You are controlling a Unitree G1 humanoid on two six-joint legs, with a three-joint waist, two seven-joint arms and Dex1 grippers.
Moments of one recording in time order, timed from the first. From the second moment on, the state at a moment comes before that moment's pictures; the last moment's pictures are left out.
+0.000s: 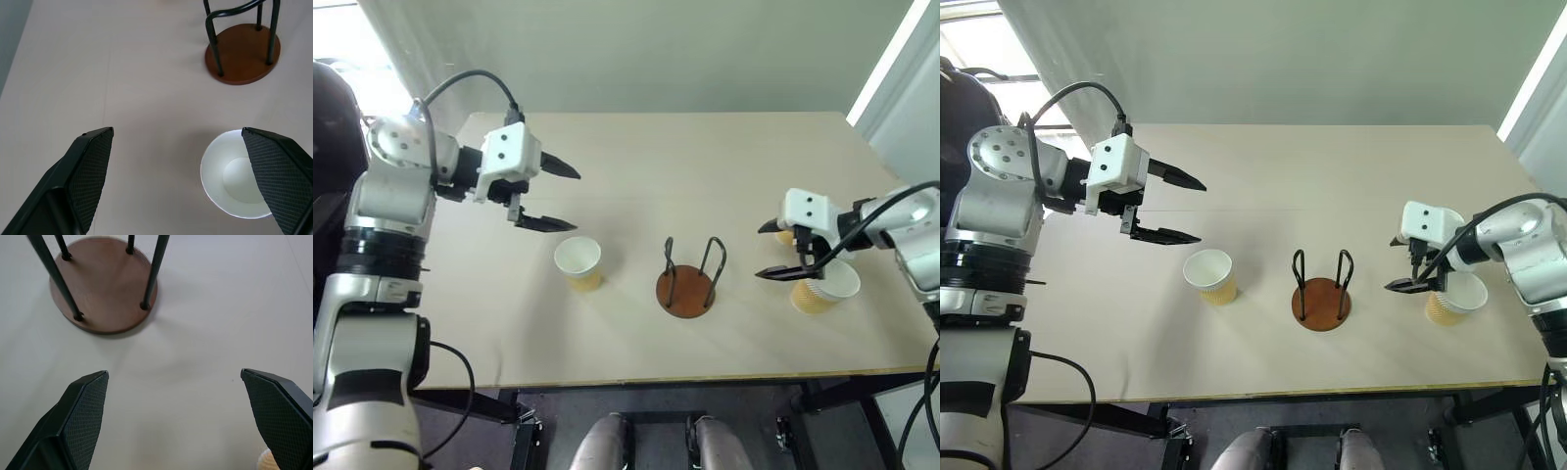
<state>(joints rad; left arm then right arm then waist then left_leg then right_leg) -1.06 0.88 -0.16 0.49 -0.16 -0.02 -1.57 -0.77 -1.01 0.24 0.05 0.11 0.44 1.35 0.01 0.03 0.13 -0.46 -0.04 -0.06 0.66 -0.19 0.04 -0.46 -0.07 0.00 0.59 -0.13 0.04</state>
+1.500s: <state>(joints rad) -1.23 1.08 -0.67 0.34 -0.16 -0.14 -1.58 -0.98 -1.11 0.13 0.15 0.24 0.53 1.55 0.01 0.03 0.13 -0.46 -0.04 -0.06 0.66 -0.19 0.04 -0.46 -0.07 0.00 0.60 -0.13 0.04</state>
